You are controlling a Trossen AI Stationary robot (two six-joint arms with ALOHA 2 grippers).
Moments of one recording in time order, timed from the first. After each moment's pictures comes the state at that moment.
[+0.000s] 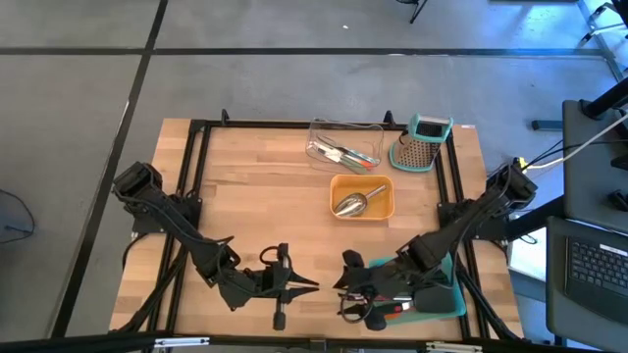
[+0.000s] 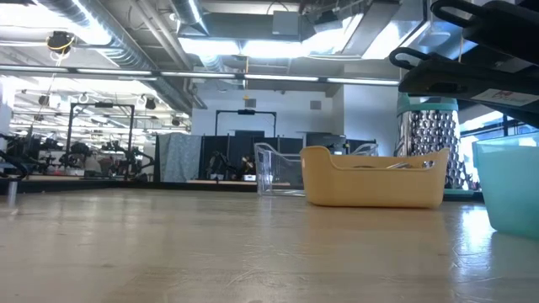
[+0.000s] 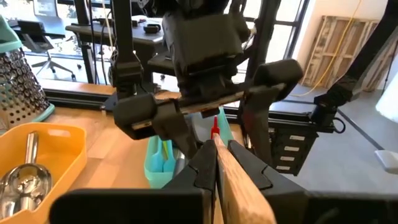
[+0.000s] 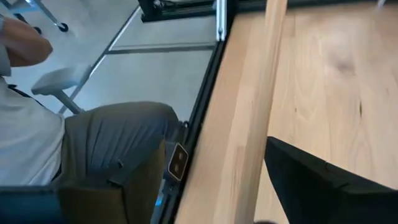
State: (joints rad) left arm -0.70 1.65 1.18 0.26 -0.71 -0.27; right arm 0.65 1.64 1.17 -0.07 0.15 0.42
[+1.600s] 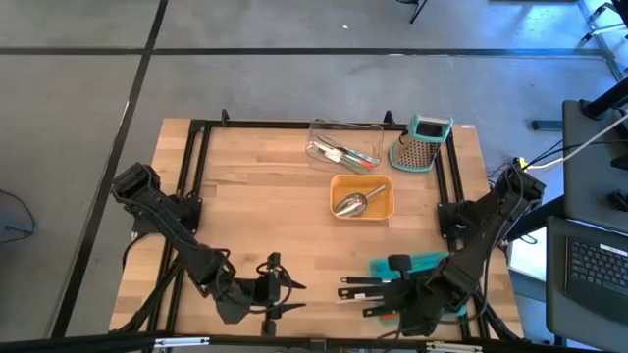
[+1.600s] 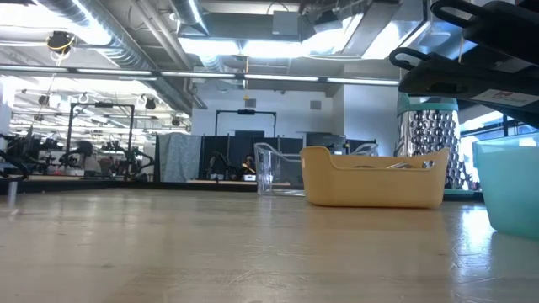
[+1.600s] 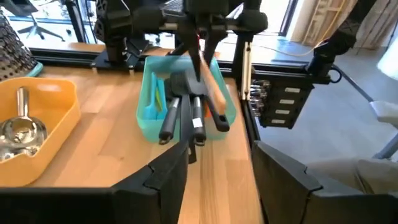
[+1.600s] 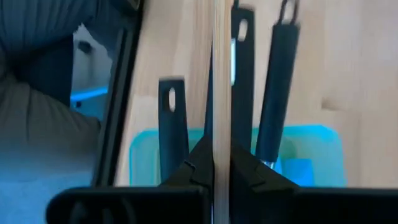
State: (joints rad) left arm -0.76 1.65 1.18 0.04 -0.71 -0.41; right arm 0.89 1.61 1.29 -0.84 0.31 0.72
